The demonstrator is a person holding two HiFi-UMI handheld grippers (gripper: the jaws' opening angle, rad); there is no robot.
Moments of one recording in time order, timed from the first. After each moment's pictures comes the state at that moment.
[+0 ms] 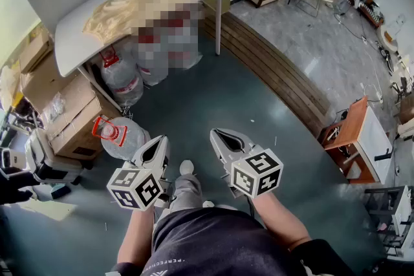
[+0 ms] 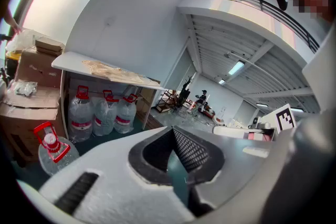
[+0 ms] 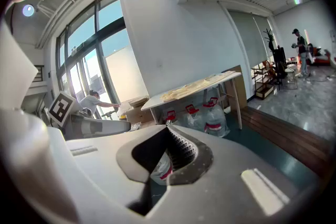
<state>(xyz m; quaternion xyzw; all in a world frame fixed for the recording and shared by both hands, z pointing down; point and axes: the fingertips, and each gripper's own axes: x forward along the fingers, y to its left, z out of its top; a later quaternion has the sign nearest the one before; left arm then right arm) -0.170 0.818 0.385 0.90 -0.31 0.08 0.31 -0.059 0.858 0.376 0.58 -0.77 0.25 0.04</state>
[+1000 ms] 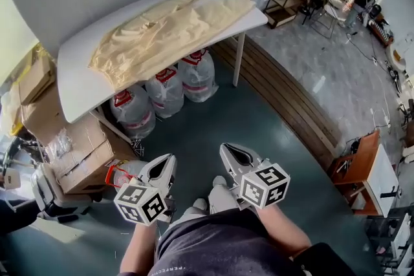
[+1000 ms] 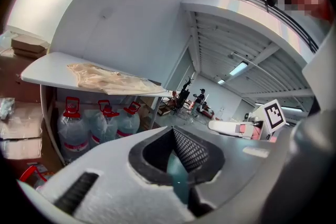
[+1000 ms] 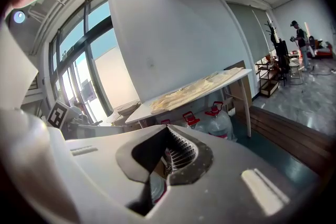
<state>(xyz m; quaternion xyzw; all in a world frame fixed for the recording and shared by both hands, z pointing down) -0.161 0.588 0.394 0.91 -0.29 0.09 0.30 -0.034 0.616 0.386 0.57 -0.77 0.28 0.02</state>
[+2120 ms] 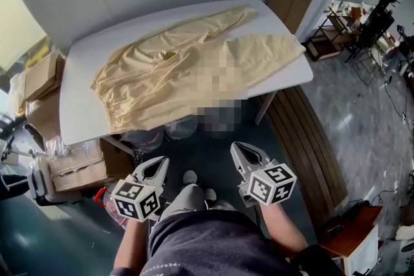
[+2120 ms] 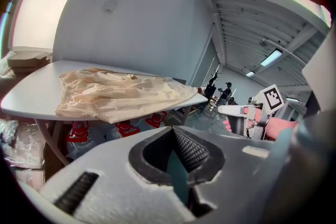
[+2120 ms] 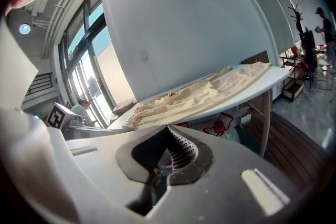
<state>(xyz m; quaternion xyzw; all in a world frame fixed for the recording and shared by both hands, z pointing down) -0.079 0.350 0.431 0.86 -0.40 0.14 0.29 0.105 0.336 0.414 0.49 -0.82 0.29 0.06</state>
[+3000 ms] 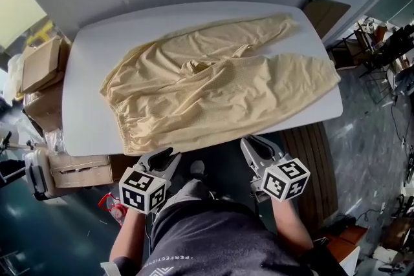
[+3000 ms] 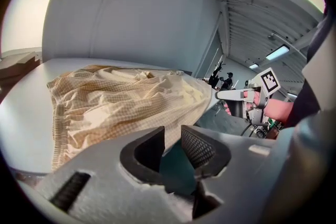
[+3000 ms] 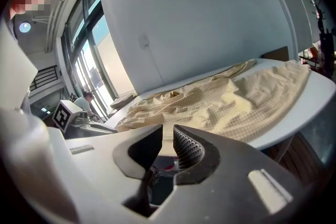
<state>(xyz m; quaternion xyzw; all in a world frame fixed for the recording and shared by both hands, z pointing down) -0.132 0.218 0.463 0.84 -0.39 0.21 0.31 0.052 0.184 0.427 0.44 -0.84 0.30 0.12</state>
